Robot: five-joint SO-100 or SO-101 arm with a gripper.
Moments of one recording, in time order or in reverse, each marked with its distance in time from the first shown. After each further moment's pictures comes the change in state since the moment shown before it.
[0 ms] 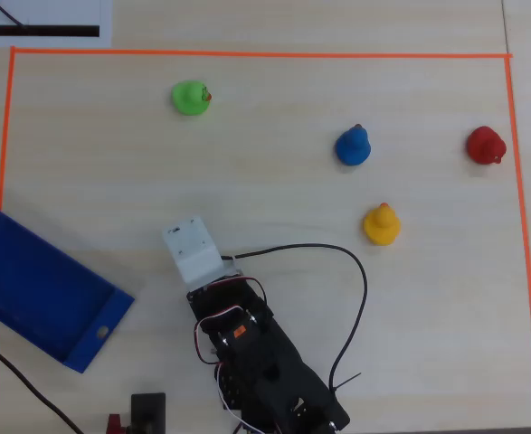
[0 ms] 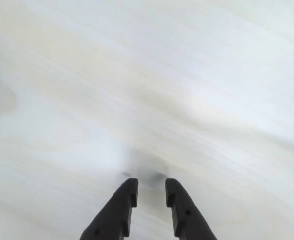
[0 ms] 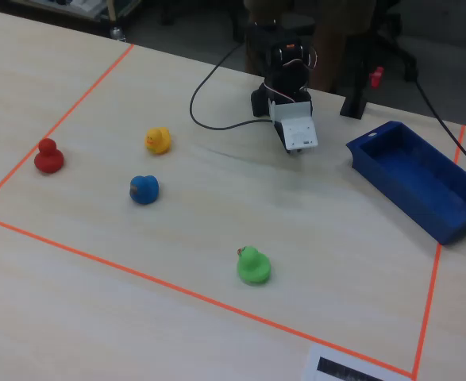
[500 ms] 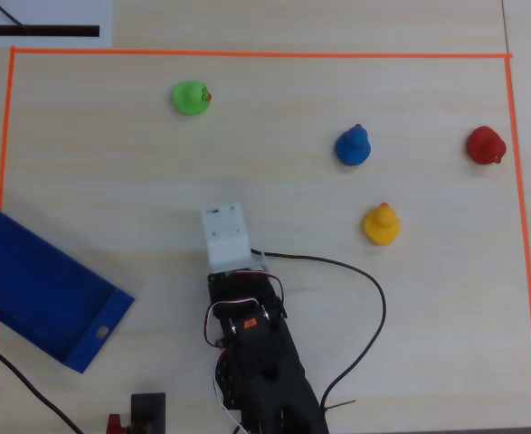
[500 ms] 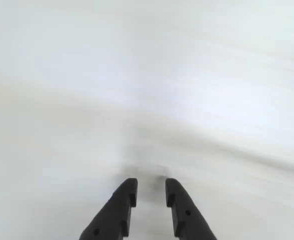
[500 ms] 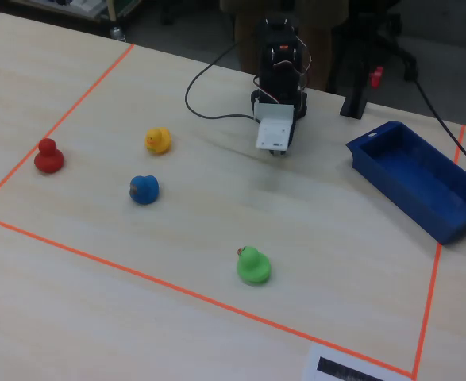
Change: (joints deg) arm 20.0 -1.2 -0.1 -0.5 1.0
